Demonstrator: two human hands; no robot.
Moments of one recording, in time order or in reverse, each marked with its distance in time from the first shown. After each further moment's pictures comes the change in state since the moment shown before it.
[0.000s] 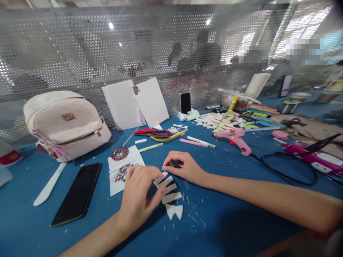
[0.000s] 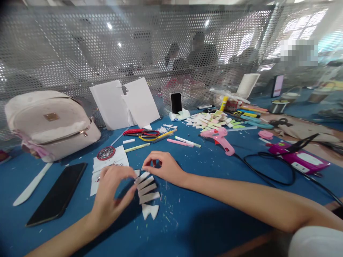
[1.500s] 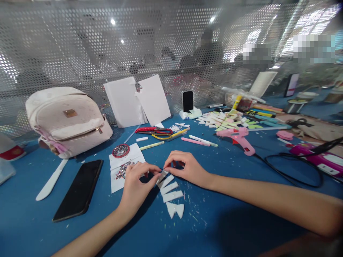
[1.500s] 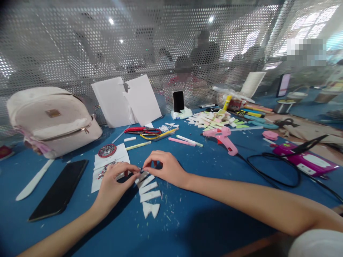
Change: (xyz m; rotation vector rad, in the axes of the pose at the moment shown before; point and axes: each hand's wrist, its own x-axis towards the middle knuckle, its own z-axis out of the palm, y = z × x) left_hand 0.014 -0.013 0.012 -0.153 -0.055 -0.213; right_hand -0.004 -0.001 0.000 -0.024 -0.027 -0.081
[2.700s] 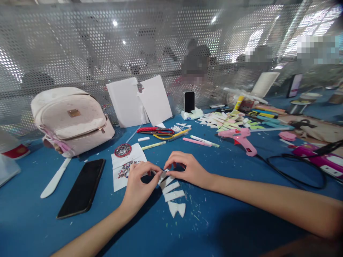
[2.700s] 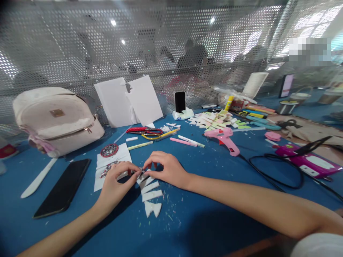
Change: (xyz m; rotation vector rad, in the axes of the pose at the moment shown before) left_hand 0.000 0.005 -0.002 -0.040 -0.034 -0.018; right_hand -0.001 0.002 0.001 -0.018 -0.031 -0.081
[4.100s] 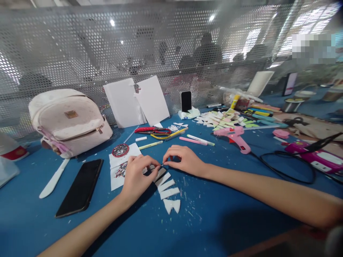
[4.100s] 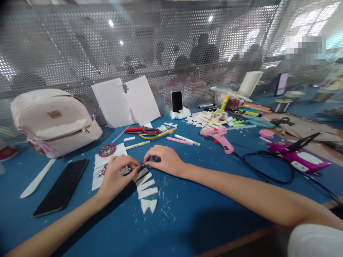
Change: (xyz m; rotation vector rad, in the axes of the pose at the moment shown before) left_hand 0.017 -0.003 0.003 0.208 0.011 0.182; right_hand 0.011 0.008 -0.018 -0.180 -0.071 -0.028
